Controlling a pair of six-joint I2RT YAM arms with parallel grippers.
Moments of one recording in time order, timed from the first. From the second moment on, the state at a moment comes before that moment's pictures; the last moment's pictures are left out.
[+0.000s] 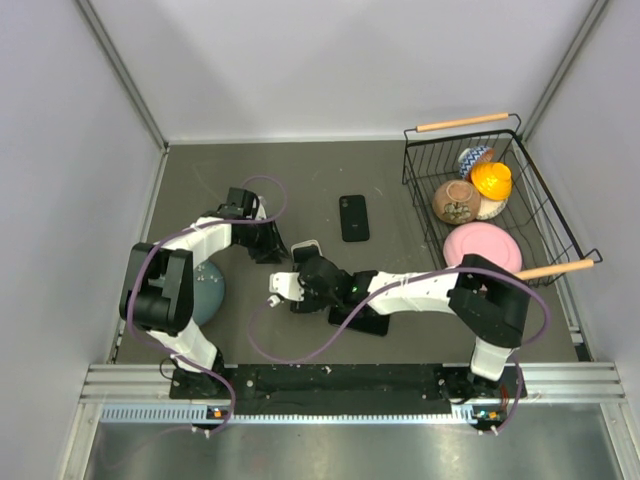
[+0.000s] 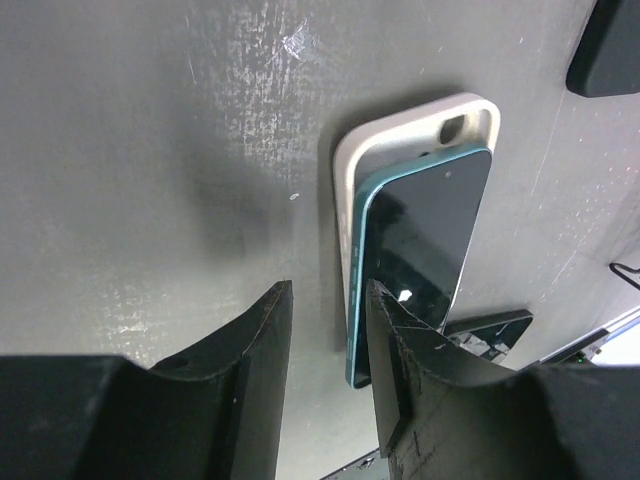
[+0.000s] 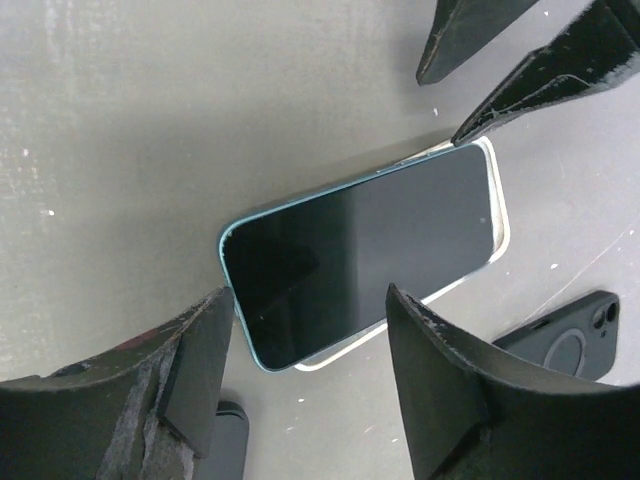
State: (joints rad) left arm -0.20 1.66 0.98 -0.43 0.40 -0.53; right arm 1.16 1.76 1.01 0.02 0.17 -0.60
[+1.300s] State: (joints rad) left arm -0.26 1.69 0.92 -0.34 0.46 -0.58; right arm 0.85 1.74 1.08 -0.19 -0.21 0.24
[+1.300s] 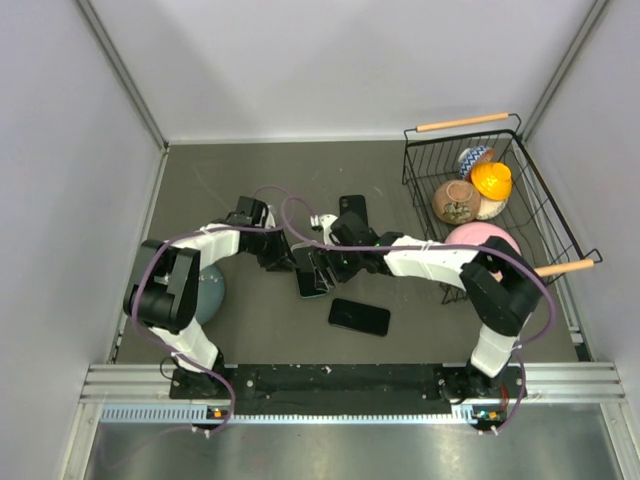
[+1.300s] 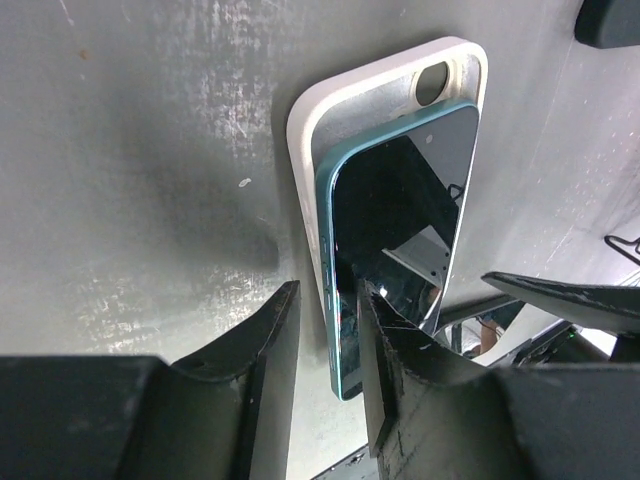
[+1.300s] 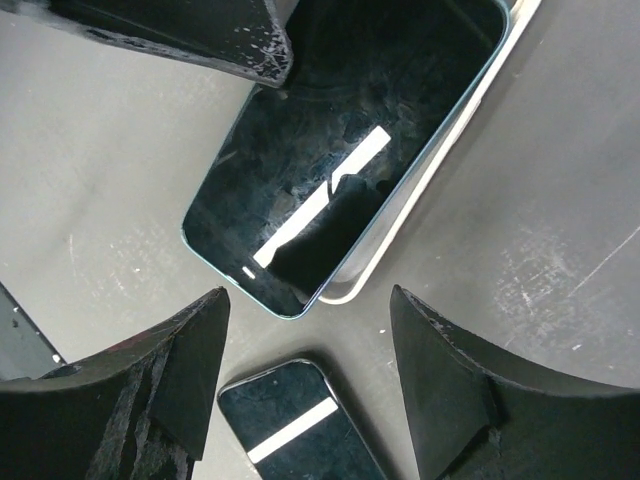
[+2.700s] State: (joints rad) left arm -0.34 1.53 0.77 -0.35 0.40 -0.60; right arm 0.85 1.81 0.99 0.04 -0.33 0.51
